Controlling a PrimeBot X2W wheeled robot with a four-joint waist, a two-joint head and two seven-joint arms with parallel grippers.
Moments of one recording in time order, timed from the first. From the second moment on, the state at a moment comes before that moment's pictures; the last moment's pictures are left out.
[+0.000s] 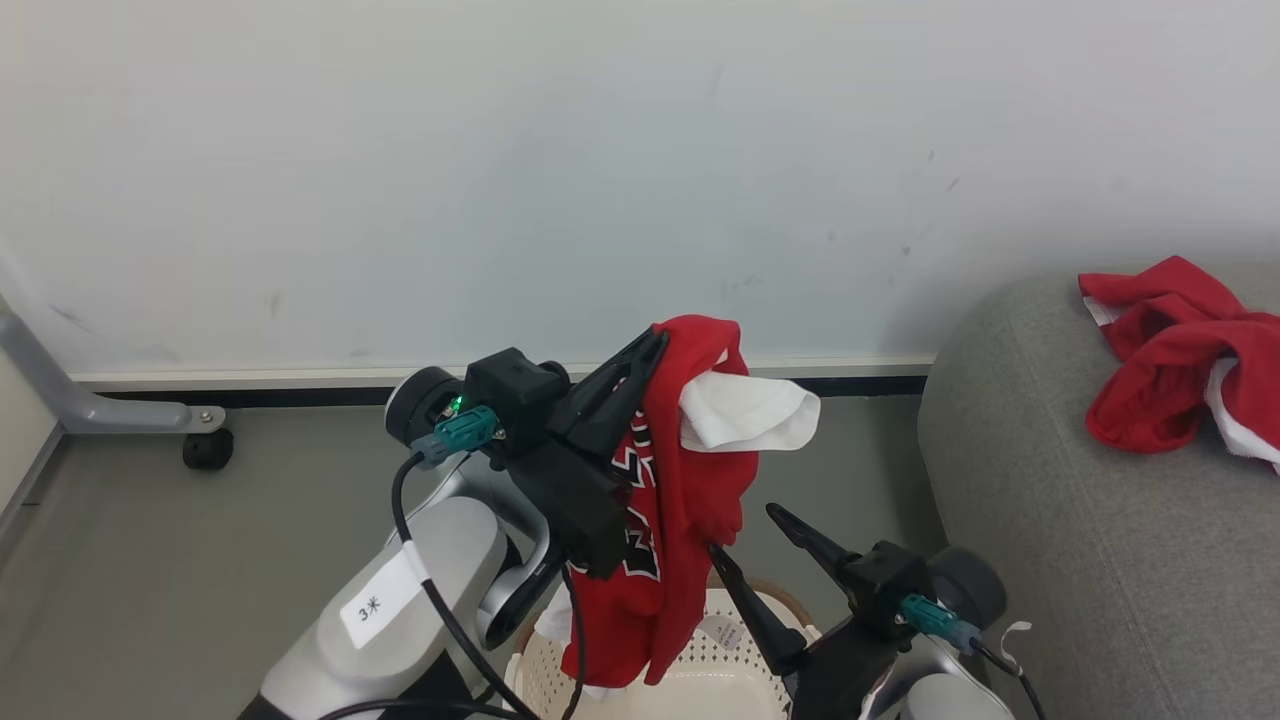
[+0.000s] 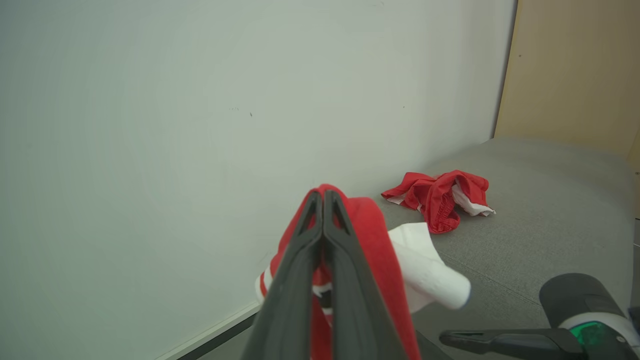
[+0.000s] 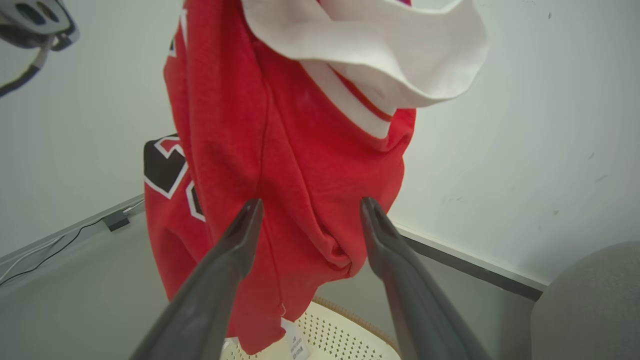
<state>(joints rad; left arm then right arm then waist) -0.68 0.13 -0.76 0.53 -0.62 -0.13 -0.21 -0.33 -0.08 0.57 0.47 0.20 0.11 -0.19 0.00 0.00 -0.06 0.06</state>
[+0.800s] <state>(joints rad) -0.75 0.09 -0.83 0.53 -0.64 -0.13 -0.18 -0.62 -0.06 0.88 0.74 0.26 0.12 -0.22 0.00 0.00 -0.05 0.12</state>
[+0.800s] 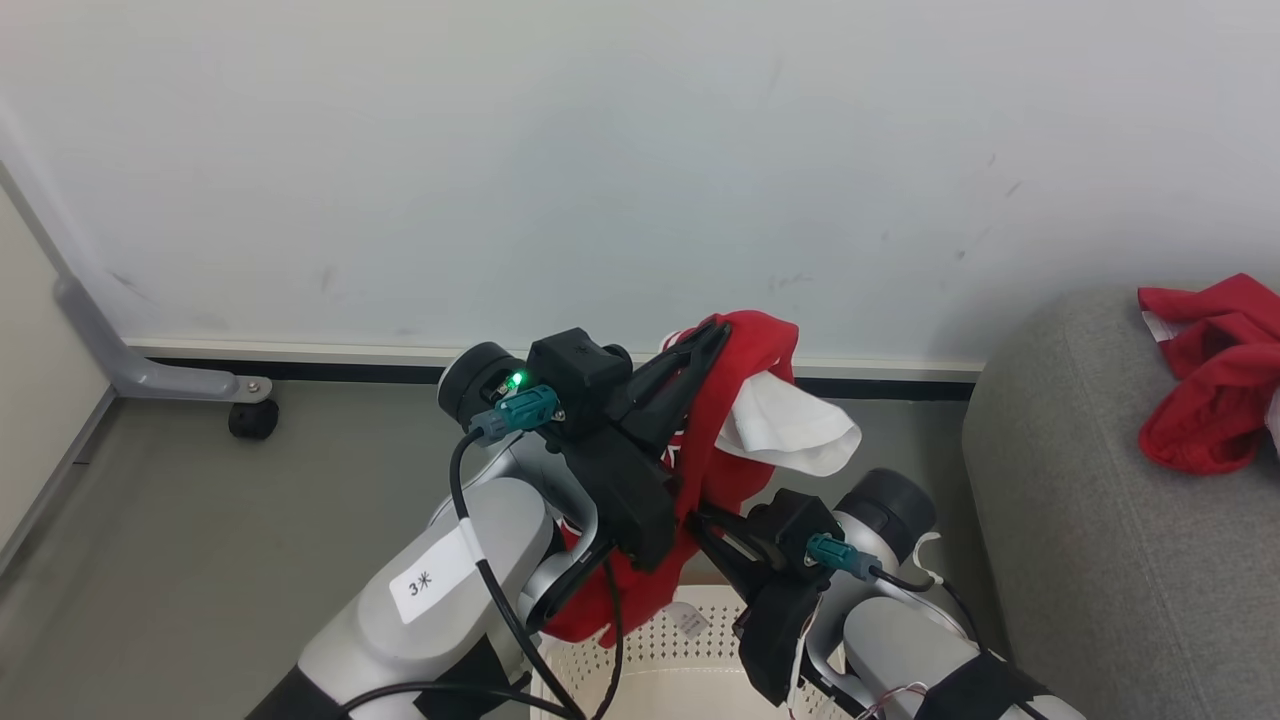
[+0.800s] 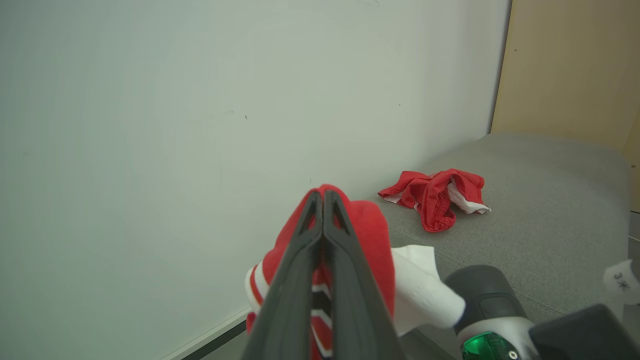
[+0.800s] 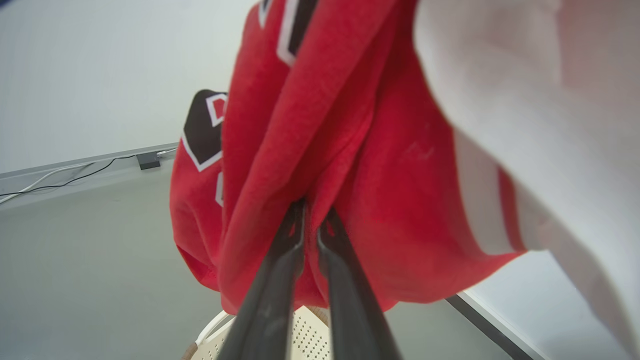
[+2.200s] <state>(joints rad) -0.51 0.15 -0.79 0.54 -0.70 -0.11 -0.24 -0.60 -0.28 0.71 0.57 0.47 0.10 -0.25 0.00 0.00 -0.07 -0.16</state>
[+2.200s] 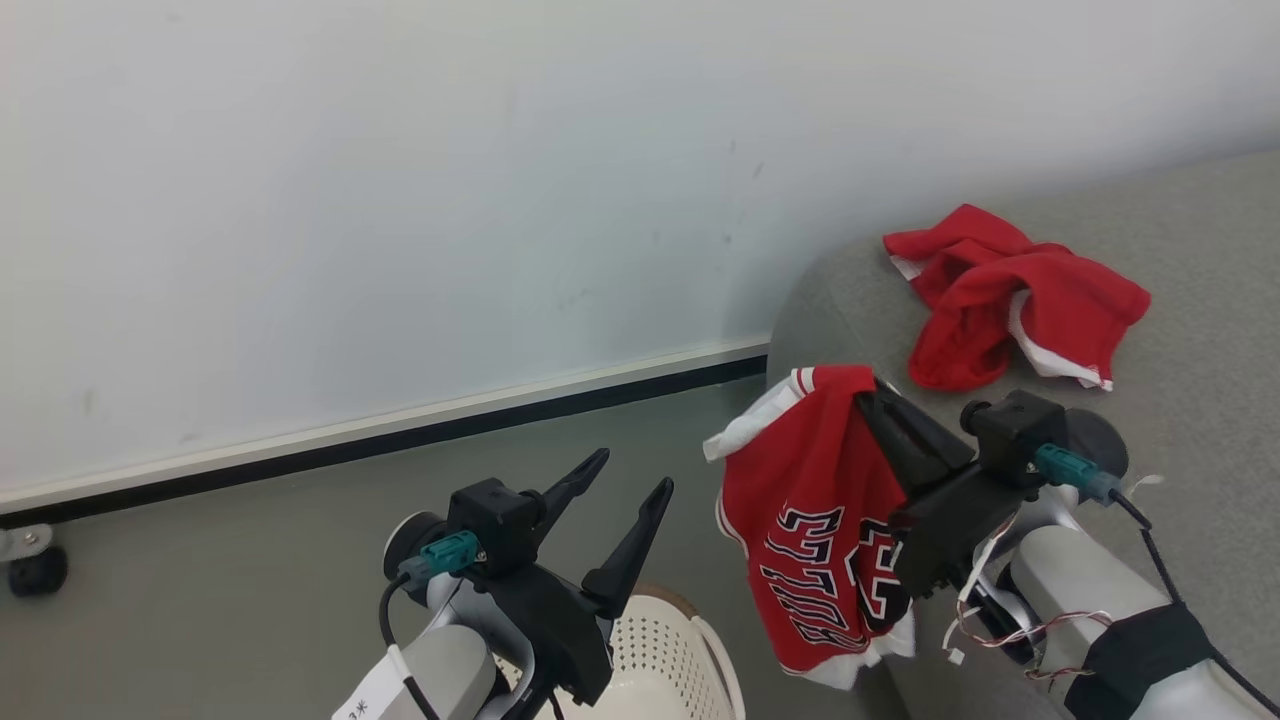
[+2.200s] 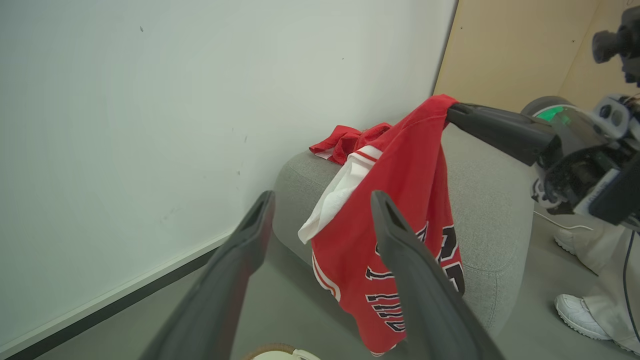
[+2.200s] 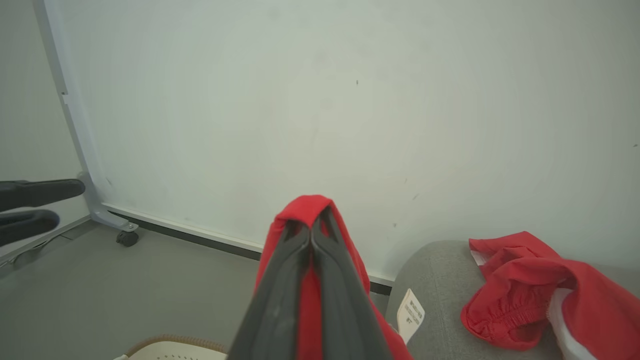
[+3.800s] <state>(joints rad) -0.58 0.25 -0.76 0.27 -0.59 -0.04 -0.22 -1.26 -0.52 0.40 0.58 0.43 0.03 -0.19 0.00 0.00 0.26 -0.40</state>
